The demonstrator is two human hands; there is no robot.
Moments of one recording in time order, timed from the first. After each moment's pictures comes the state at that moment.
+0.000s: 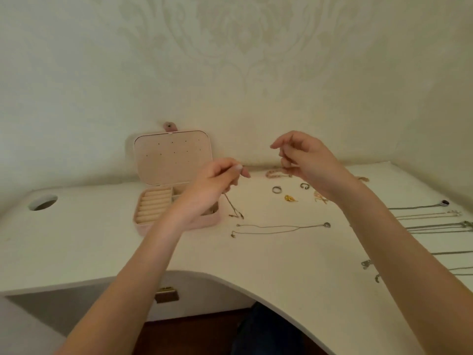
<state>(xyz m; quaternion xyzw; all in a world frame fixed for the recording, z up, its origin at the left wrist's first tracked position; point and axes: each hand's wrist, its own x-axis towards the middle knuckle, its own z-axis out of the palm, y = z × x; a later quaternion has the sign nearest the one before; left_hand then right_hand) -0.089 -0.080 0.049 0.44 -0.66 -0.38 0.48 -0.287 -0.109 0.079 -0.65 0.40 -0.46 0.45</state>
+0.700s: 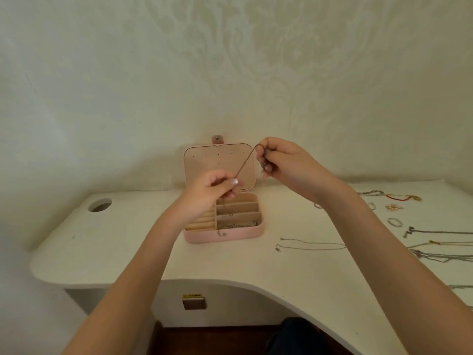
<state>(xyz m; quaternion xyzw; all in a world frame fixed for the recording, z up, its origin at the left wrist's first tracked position) 0.001 -0.073 0.056 0.50 -0.65 -0.35 0.45 -0.180 -0.111 0.098 -0.70 0.30 -0.40 0.51</state>
